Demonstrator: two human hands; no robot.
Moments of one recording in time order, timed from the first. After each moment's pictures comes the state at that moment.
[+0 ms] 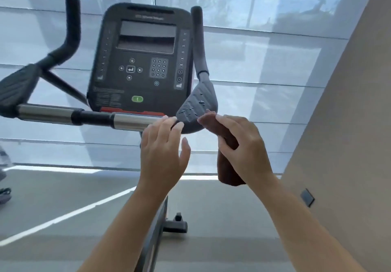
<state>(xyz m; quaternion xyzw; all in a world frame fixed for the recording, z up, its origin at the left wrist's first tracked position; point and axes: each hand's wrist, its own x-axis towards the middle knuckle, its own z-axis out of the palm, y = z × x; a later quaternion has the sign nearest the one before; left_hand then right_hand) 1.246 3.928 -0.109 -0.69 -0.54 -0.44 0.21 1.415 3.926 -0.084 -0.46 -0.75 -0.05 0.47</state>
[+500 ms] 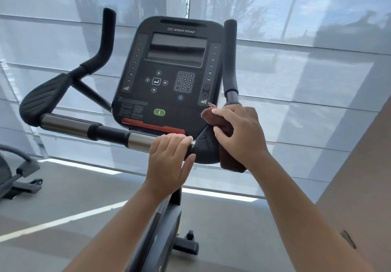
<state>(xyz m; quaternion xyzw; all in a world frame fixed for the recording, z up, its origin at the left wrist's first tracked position) 1.208 4.011 -0.129 -0.69 -0.49 -0.45 0.28 1.375 4.041 -0.049 -0.44 -0.79 -0.05 0.42</state>
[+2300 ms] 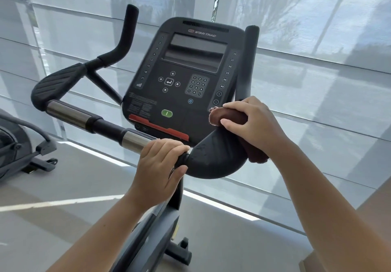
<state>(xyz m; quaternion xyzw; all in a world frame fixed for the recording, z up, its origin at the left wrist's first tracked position) 1.210 4.006 -0.128 -0.69 -0.50 -0.46 0.25 1.397 4.106 -0.008 -0.40 -0.86 0.01 0.31</state>
